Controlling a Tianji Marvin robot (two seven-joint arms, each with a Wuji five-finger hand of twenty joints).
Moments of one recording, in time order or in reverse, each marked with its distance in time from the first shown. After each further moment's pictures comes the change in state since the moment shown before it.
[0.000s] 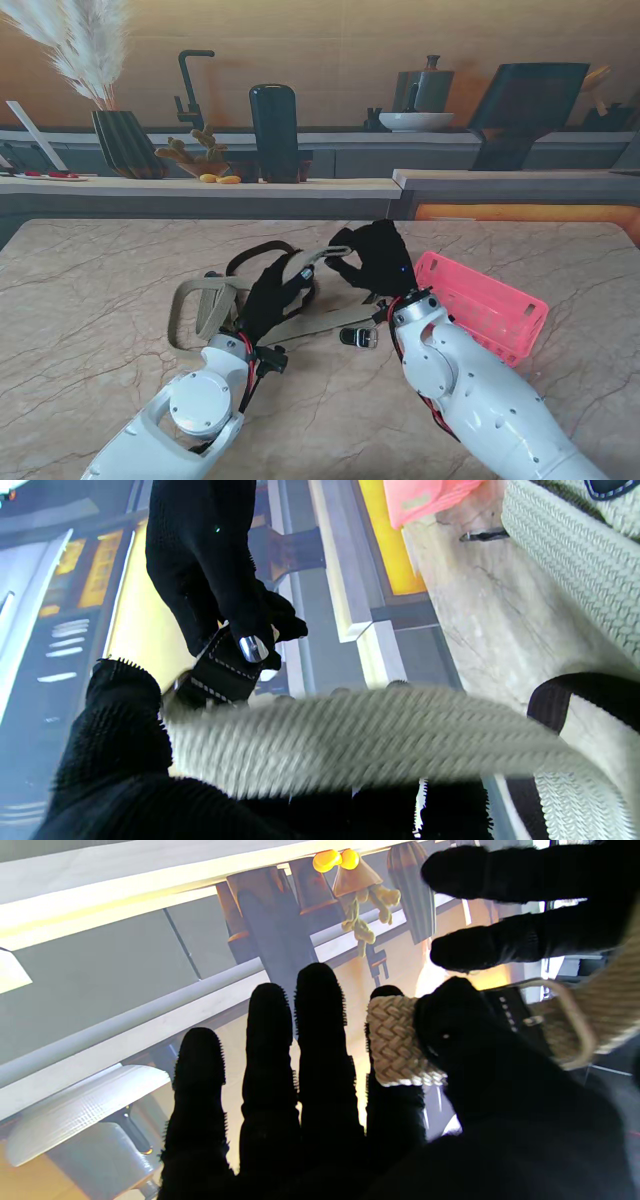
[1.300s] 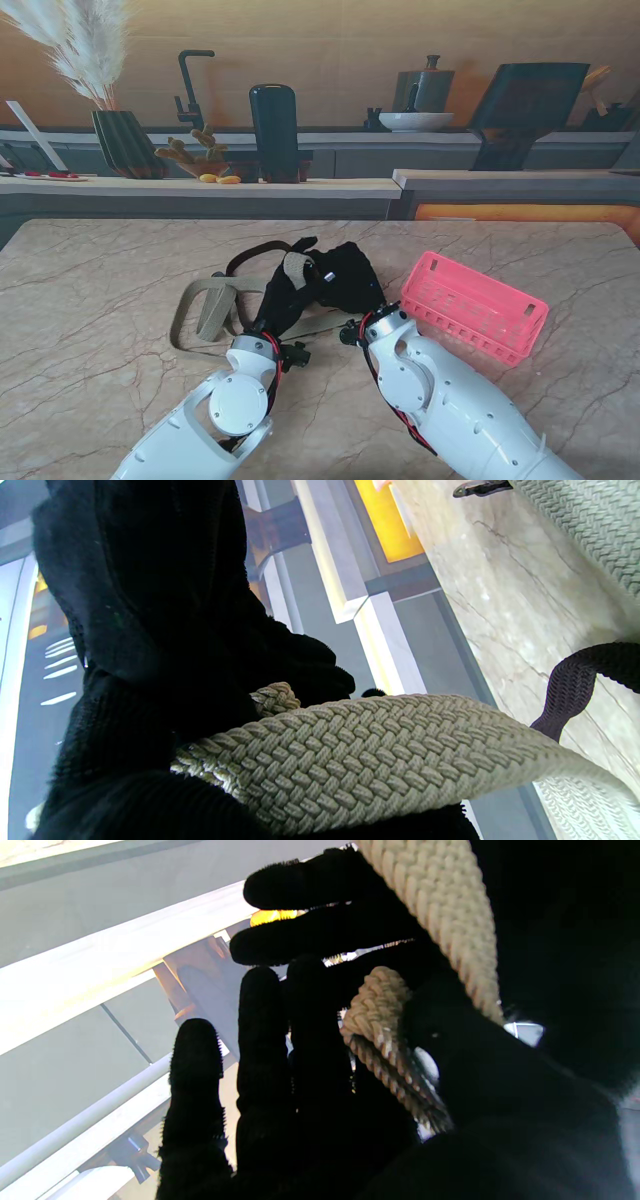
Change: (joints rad) left arm -0.095 -0.066 0.122 0.146 0.156 -0.021 0.237; right arm 0.016 -0.045 -0.110 0.031 0.121 -0.061 0.050; left_hand 0.084 -0.048 -0.006 -0.043 -0.203 -0.048 0.004 -0.025 -0.078 -0.077 0.113 -0.049 -0.033 -0.154 0.002 -0.156 0.075 -0.212 -0.084 -0.106; right_hand 0.025 -0.037 0.083 -0.001 0.095 0.132 -0.050 0.035 0.077 0.049 -0.022 -0.015 0.116 0.037 0.050 0.054 0.063 0.028 0.041 0.000
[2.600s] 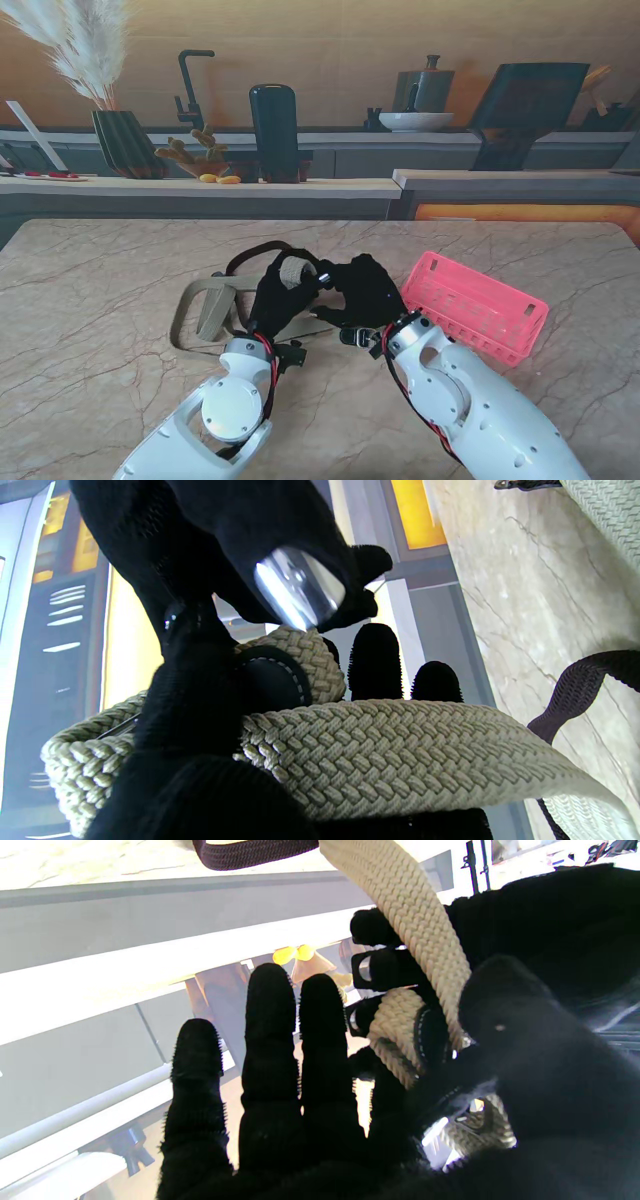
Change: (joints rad) left arm 0.065 -0.004 -0.048 -0.095 -0.083 0.010 0.002; right arm -0.170 0.084 0.176 -0.239 -0.146 0.033 0.246; left_hand 0.295 -0.125 0.022 -0.072 0.222 -0.076 0.618 0.157 0.392 -0.061 0.331 0.498 0.439 0.008 0.470 0.358 0.223 0.129 0.334 0.131; right_hand -0.226 -0.160 0.119 0.085 -0.350 -0.134 -0.308 0.244 -0.181 -0.061 -0.025 0.040 0.037 -0.049 -0.064 0.094 0.028 -0.016 -0.173 0.103
